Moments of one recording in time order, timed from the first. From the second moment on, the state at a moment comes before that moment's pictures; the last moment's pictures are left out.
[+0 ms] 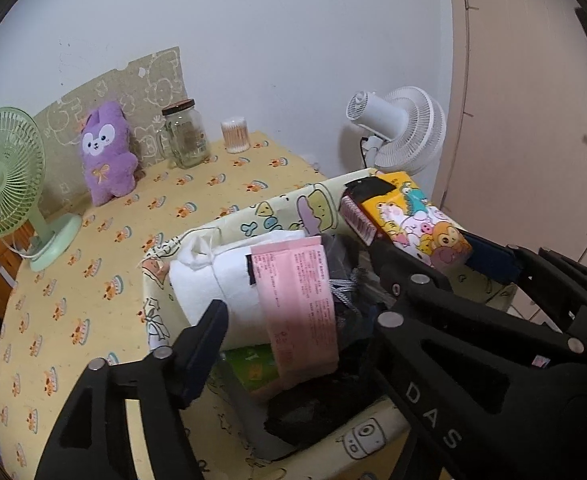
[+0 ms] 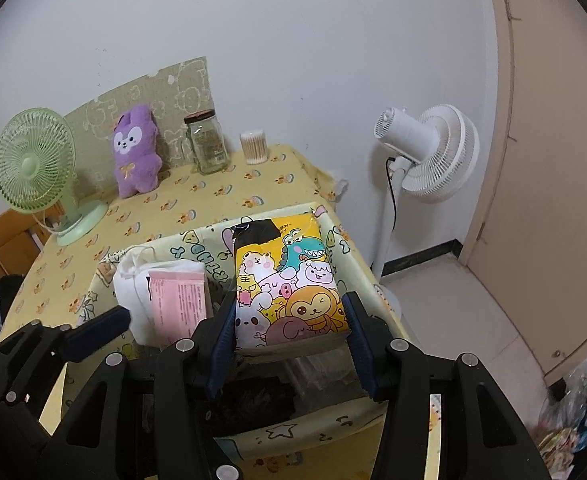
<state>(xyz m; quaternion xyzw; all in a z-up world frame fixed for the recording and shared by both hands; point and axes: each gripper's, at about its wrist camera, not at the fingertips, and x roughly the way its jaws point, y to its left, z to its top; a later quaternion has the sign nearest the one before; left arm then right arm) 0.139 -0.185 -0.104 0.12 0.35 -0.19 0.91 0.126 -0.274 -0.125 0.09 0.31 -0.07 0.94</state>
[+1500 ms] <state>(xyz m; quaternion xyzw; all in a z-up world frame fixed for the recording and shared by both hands) 0.067 -0.068 -0.023 0.06 0.26 -0.11 0.96 0.059 -0.163 -0.038 0.03 0.22 -0.03 0.97</state>
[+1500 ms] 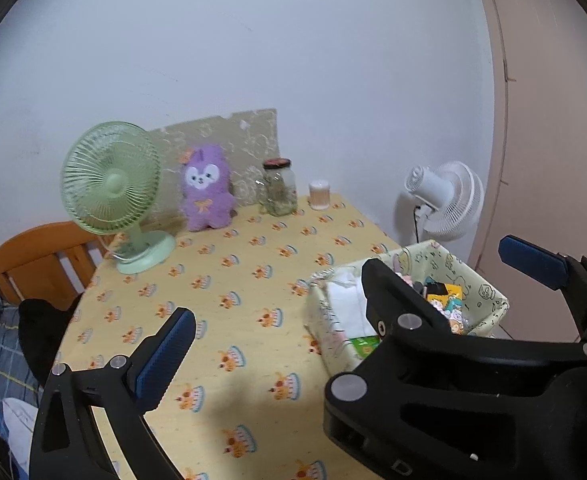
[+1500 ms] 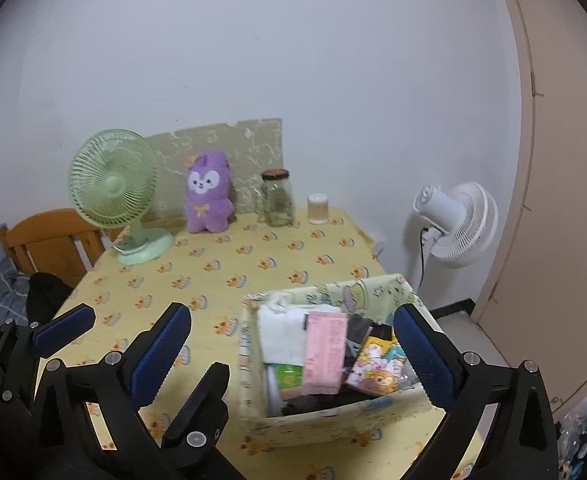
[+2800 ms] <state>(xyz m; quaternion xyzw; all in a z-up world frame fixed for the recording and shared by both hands) -0.005 0.024 0.010 0.01 0.19 0.00 0.98 -0.011 -0.096 0.004 0.00 0.17 0.03 0.99</state>
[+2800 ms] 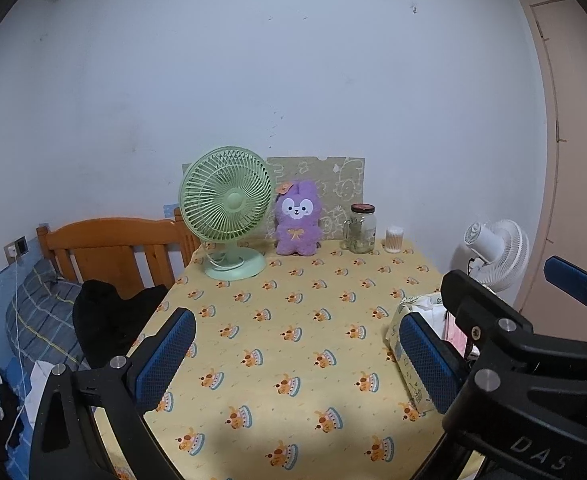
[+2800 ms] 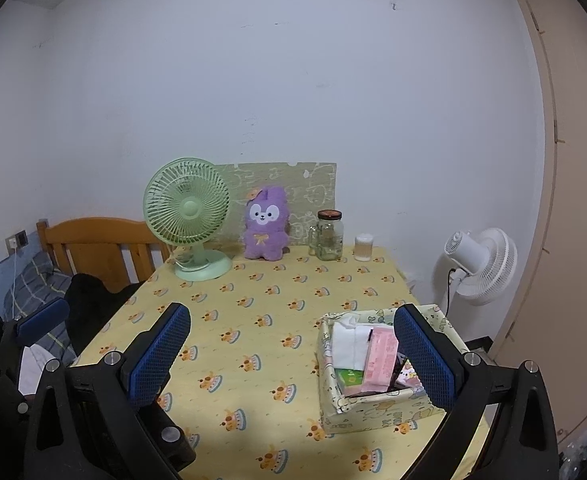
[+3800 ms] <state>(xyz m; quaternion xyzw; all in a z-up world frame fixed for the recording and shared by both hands) 0.010 0.016 0.005 0.02 0.21 -0.01 0.98 0.010 -0.107 -0.006 0.02 0.18 0.03 0.98</state>
